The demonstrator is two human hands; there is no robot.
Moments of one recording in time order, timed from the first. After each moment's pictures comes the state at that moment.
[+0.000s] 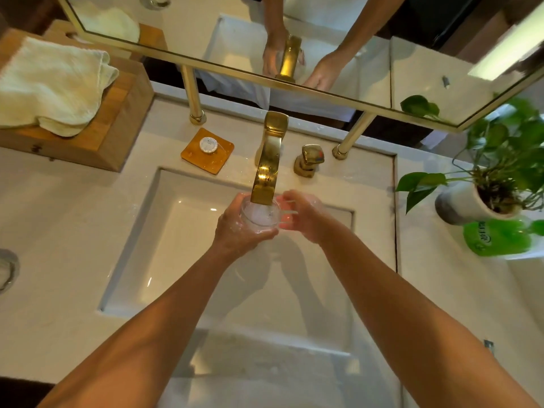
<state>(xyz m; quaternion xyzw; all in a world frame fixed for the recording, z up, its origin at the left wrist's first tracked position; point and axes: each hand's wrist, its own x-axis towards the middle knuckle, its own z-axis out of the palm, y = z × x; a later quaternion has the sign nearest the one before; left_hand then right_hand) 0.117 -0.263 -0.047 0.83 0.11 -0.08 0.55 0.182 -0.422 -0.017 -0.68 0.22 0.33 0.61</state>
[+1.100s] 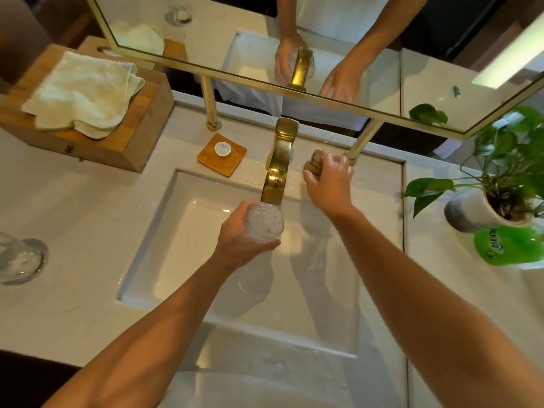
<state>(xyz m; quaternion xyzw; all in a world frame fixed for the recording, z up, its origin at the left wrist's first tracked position) 0.092 -0.252 -0.033 0.82 0.10 -0.08 0.56 0.216 -0.432 0.003 -0.96 0.03 0.04 0.26</state>
